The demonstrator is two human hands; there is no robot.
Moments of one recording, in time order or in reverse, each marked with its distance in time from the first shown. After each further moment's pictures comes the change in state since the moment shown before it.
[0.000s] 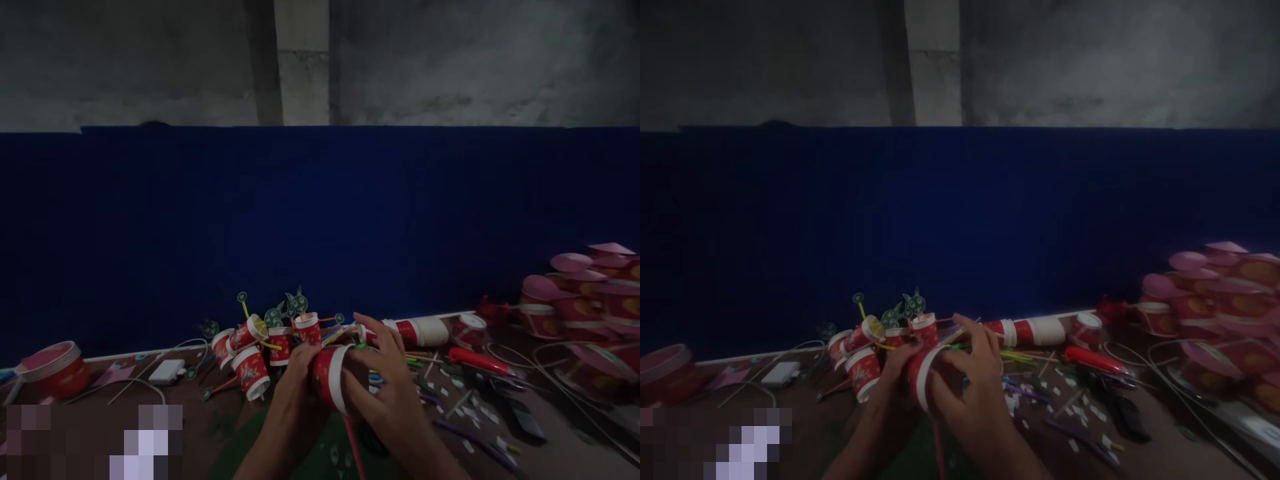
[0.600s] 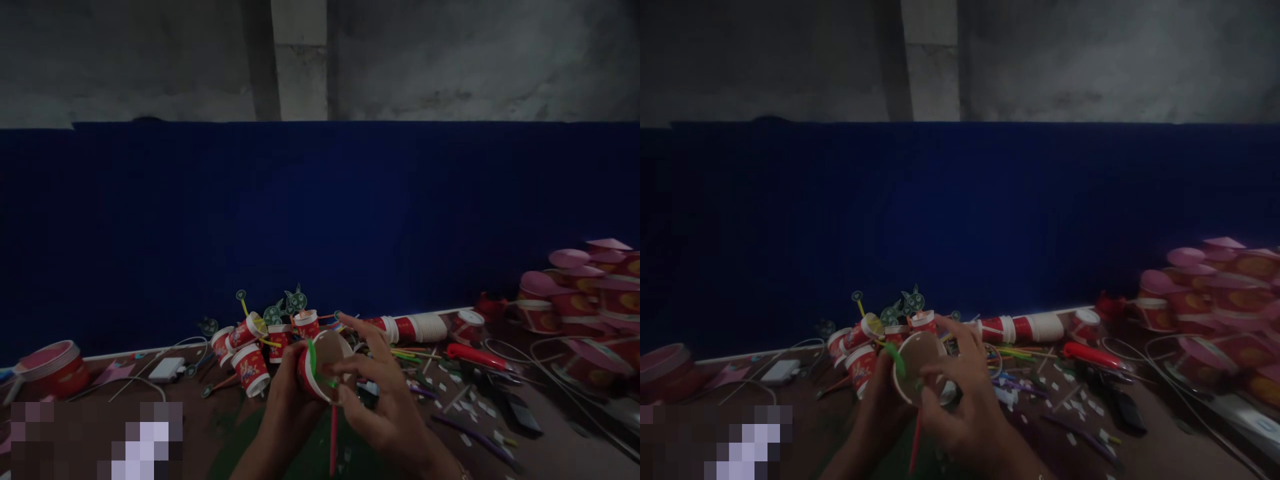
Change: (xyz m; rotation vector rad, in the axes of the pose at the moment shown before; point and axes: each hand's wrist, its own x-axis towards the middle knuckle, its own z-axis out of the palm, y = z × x) left_hand 0.004 0.008 -0.006 -0.270 -0.005 -0.385; right_hand -0.002 -0.010 -0.006 0.242 -0.089 -0.083
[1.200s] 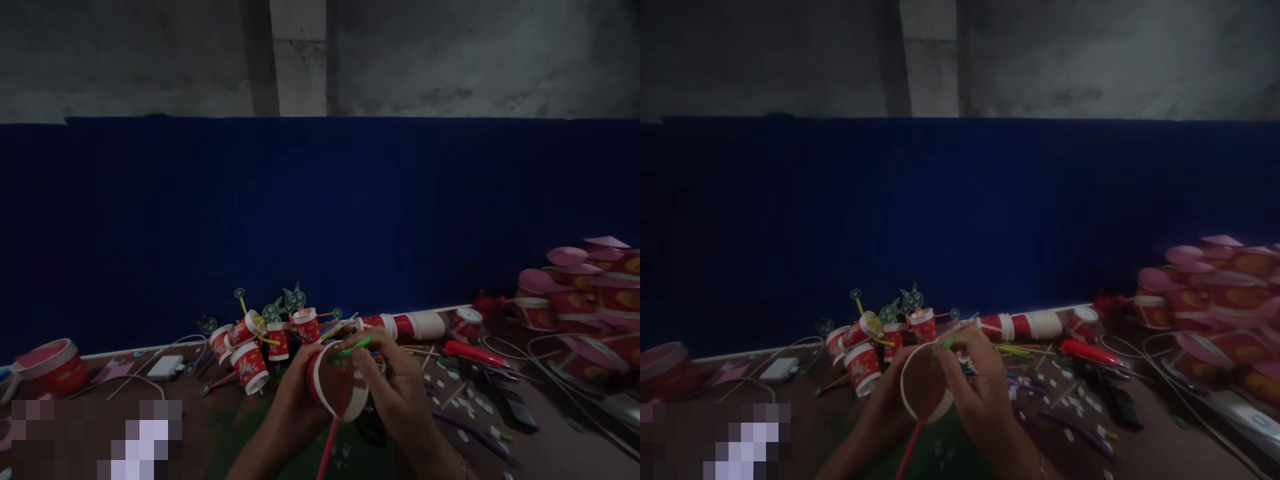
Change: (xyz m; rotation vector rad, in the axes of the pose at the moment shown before) left_hand 0.001 0.010 0.005 -0.270 -0.231 -0.007; right_hand 0.006 0.007 -0.004 0.130 0.140 0.117
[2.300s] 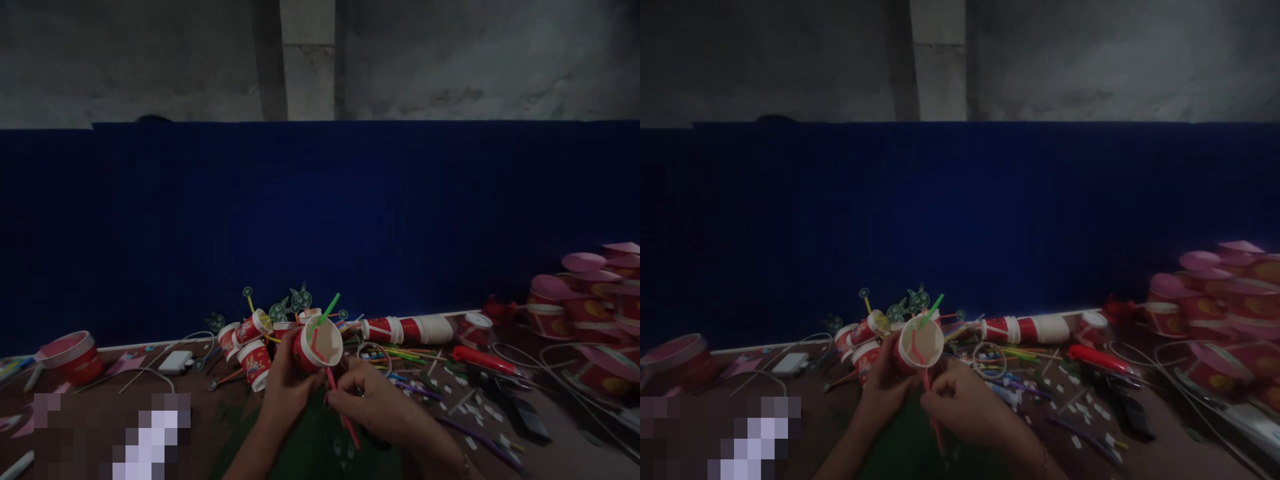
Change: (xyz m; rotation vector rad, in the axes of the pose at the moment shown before) left_hand 0.006 -0.023 -0.014 -0.044 0.326 -0.044; right_hand -0.007 0.013 0.020 0.031 -0.524 0.211
